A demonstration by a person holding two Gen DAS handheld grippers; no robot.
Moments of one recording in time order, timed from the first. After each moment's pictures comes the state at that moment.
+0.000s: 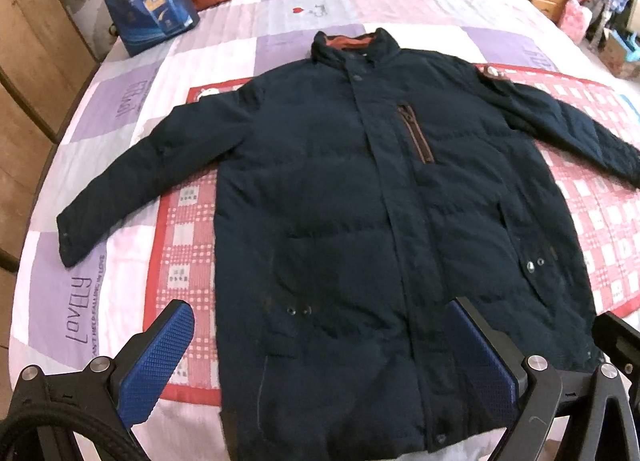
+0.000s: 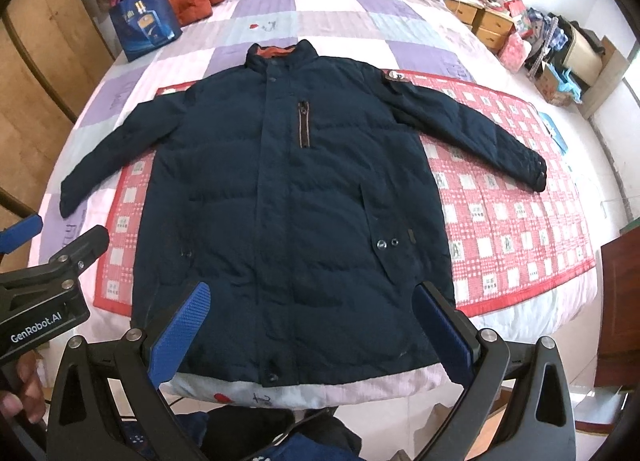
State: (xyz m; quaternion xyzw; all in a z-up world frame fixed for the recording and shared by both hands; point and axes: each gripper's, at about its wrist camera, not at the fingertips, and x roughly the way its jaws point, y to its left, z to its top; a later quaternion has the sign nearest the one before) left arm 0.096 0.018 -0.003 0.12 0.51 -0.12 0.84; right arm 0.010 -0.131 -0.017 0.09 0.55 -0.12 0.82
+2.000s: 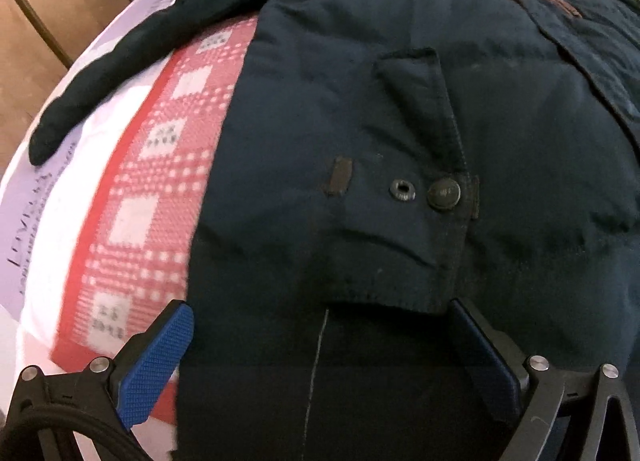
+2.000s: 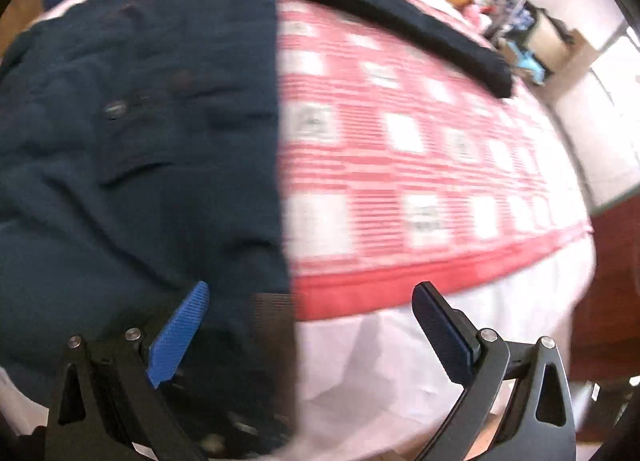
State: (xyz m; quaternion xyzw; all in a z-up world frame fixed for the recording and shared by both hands) left arm 0.080 0.095 -0.267 0.13 0.51 -0.03 0.85; right arm -0.084 -0.357 -0.293 0.01 0.58 -0.22 0.79
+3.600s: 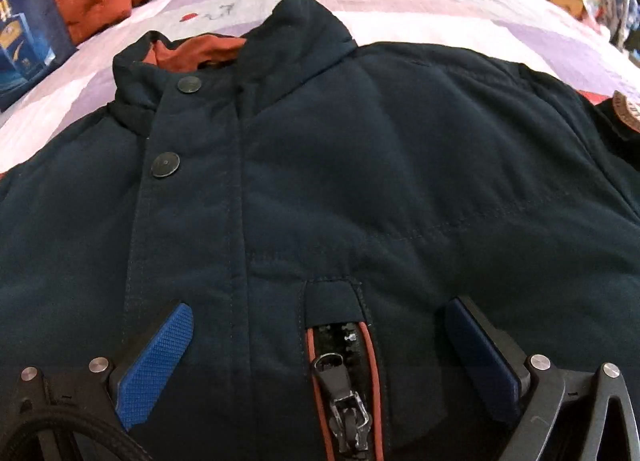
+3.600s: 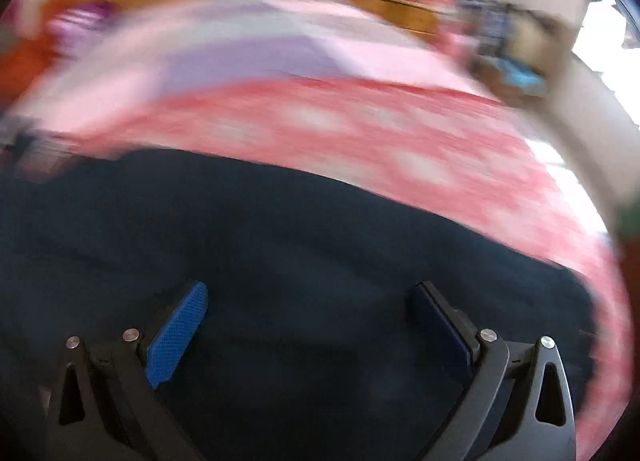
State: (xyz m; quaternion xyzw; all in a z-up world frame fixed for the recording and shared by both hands) left arm 0.406 -0.233 -0.296 0.10 0.44 -0.14 0.88; right arm 0.227 -0.696 -0.321 0.09 0.48 -0.29 0.83
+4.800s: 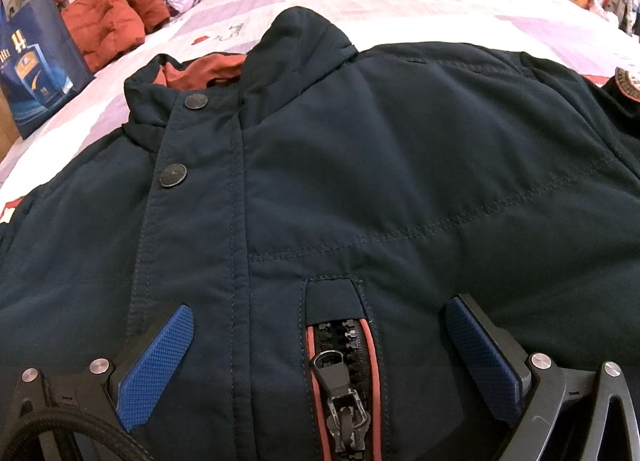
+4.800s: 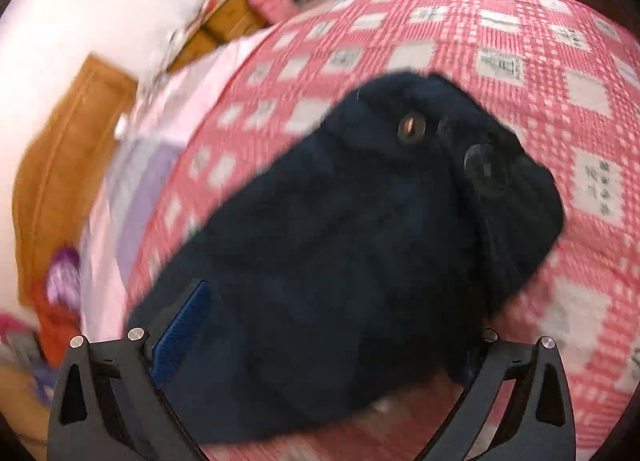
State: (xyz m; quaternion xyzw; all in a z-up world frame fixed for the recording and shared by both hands) left arm 0.390 -0.246 -0.302 0.14 0.41 -0.11 0.89; right arm 0.071 -0.760 -0.316 0.51 0.27 -0.36 0.74
